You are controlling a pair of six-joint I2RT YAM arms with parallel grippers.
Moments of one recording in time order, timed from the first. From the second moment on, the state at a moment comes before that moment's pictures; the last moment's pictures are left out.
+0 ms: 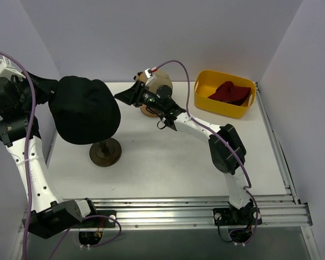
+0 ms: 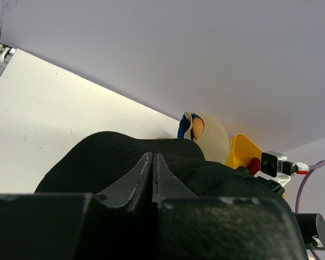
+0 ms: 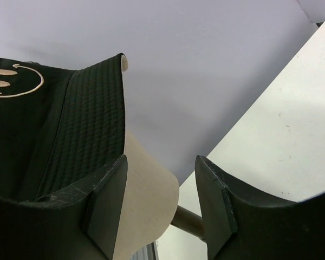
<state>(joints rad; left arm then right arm) 0.43 1.23 1.58 -0.48 0.49 -0.59 0.71 2.09 1.64 0.64 -0.43 0.96</state>
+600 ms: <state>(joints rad) 0.40 1.25 1.53 -0.37 0.45 -0.58 0.69 2.08 1.59 0.64 -0.42 0.93</state>
